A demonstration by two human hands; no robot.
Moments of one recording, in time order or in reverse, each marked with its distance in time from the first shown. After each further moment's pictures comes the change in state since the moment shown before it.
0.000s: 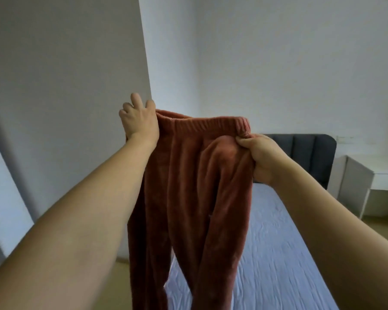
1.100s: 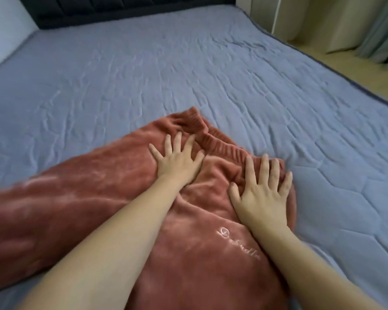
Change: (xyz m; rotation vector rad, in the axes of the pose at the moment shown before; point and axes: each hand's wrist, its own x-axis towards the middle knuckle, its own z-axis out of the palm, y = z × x) left_hand -0.874 0.643 0.632 -0.447 -0.878 0.626; right_hand -0.078 0.865 -0.754 -1.705 0.553 0.317
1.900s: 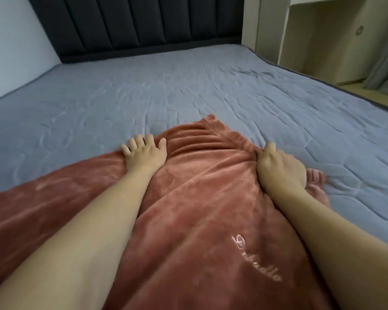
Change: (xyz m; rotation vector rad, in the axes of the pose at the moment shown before) left_hand 0.102 -0.073 -0.010 0.044 0.232 -0.288; right_hand 0.140 0.018 0.014 0.042 0.257 -0.048
